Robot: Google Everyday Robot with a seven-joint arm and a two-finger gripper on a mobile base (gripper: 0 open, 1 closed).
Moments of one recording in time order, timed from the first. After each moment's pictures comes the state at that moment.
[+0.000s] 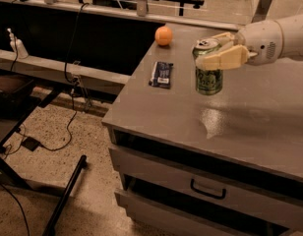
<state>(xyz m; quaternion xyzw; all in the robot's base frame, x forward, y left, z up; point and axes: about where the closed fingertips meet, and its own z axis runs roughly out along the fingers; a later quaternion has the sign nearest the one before) 0.553 -0.121 0.974 -0.52 0.58 0.46 0.42</state>
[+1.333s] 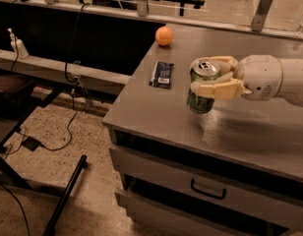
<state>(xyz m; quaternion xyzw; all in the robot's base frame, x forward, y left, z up) 0.511 -0.111 0.949 -0.50 0.52 0.42 0.54</state>
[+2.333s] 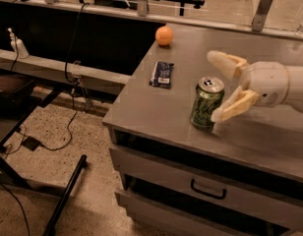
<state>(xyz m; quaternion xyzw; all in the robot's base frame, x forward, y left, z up) 0.506 -0.127 0.937 -0.49 0.54 0.41 0.55</state>
